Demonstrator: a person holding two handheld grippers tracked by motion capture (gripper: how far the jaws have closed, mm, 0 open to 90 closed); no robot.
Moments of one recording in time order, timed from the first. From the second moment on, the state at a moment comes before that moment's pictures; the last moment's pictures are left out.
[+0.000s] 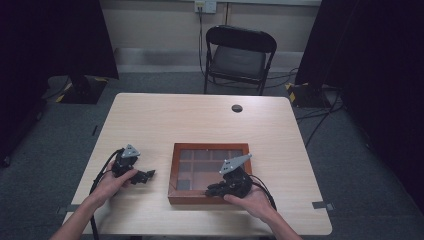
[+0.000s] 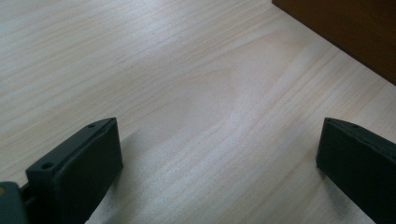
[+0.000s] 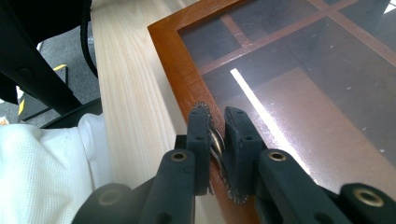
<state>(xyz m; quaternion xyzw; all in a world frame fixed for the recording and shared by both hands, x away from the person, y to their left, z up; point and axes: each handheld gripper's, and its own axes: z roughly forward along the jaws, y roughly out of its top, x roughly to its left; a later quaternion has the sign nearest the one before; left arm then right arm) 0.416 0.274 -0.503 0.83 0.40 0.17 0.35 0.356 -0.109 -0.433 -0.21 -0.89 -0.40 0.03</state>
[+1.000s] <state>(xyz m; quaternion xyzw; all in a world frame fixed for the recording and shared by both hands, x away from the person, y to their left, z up) 0.416 0.274 -0.503 0.83 0.40 0.17 0.35 0.365 -0.113 -0.402 -0.20 -0.88 -0.43 0.04</state>
